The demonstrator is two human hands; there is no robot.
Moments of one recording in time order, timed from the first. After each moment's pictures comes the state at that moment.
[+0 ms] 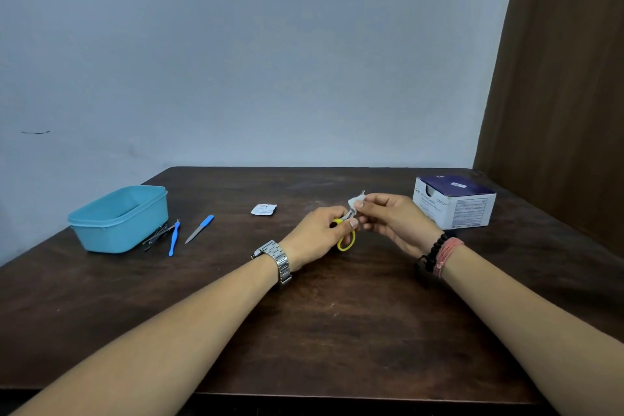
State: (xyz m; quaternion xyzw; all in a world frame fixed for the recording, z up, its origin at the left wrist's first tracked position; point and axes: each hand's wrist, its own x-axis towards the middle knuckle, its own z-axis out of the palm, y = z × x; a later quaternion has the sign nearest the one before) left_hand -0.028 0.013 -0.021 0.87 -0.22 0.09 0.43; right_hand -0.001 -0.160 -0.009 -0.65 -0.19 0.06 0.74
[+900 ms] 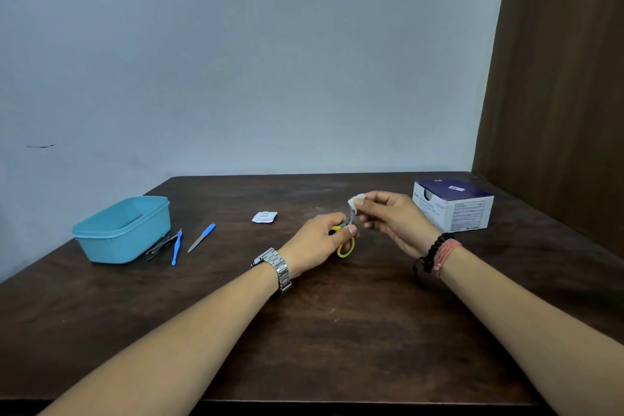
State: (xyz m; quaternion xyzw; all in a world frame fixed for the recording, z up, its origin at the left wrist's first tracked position) left_hand -0.032 0.012 -0.020 0.88 -0.22 0.09 0.41; right_hand 0.000 -0.159 -0.004 -0.64 -0.20 0.03 0.74
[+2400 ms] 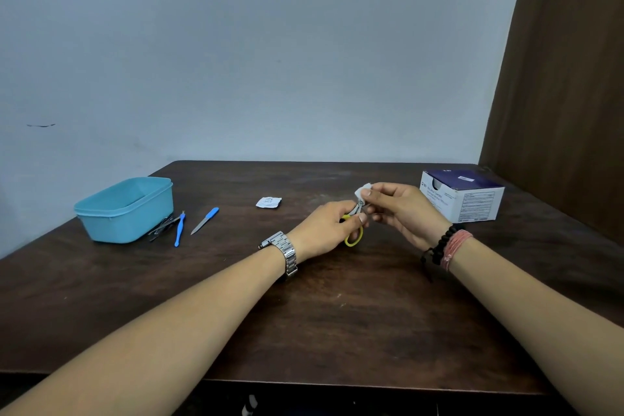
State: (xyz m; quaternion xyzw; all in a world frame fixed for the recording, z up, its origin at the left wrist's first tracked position) left_hand -0.032 0.009 -0.017 0.89 -0.25 0.09 0.38; right_hand -0.005 -0.158 -0.006 -0.66 -0.19 0.03 0.73
